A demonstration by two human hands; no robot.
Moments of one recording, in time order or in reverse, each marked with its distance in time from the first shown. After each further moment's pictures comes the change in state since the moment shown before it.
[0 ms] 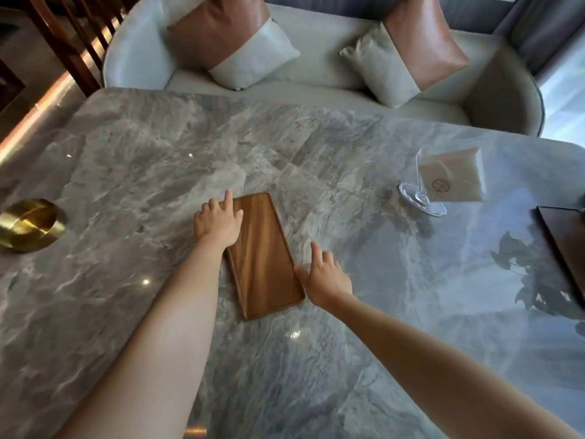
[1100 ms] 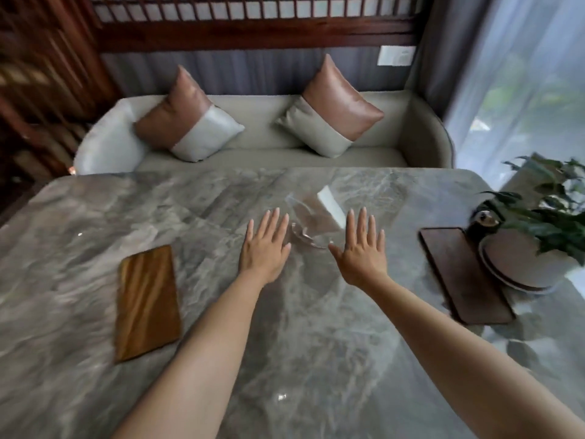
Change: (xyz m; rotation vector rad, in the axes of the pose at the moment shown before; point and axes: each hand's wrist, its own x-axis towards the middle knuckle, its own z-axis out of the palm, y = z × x) left_hand -0.114 0.315 -0.041 0.073 0.324 0.450; right_hand -0.007 0.267 -0.192 -0.099 0.461 -0.088
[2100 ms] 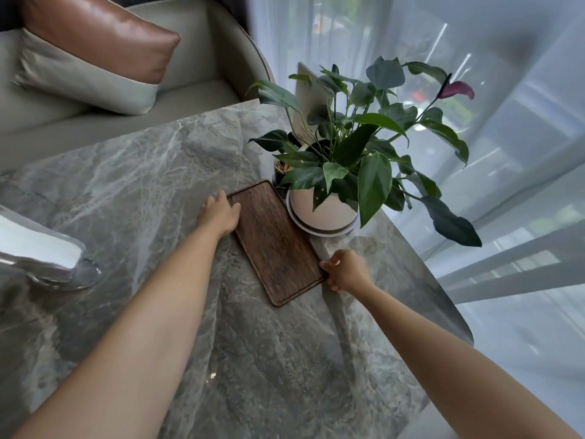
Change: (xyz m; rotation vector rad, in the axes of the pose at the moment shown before) left_hand 0.183 0.346 0.095 -0.363 -0.469 -0.044; right_hand -0.056 0.359 -0.003 0.658 -0.211 0.817
